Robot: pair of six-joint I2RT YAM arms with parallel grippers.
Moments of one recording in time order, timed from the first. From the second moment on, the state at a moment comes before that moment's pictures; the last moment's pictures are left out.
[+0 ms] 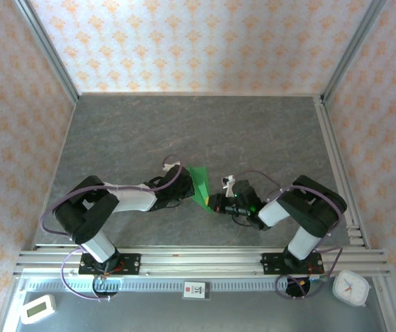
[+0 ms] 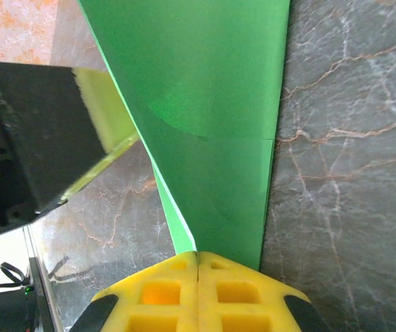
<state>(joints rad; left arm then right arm) -0.71 1.62 0.66 0.14 -0.07 -0.96 0.74 1.68 0.30 0.83 -0.35 0.92</state>
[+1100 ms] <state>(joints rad) -0.74 1.67 0.68 0.33 0.10 -0.86 0.74 1.73 0.27 0.95 -0.34 0.98</state>
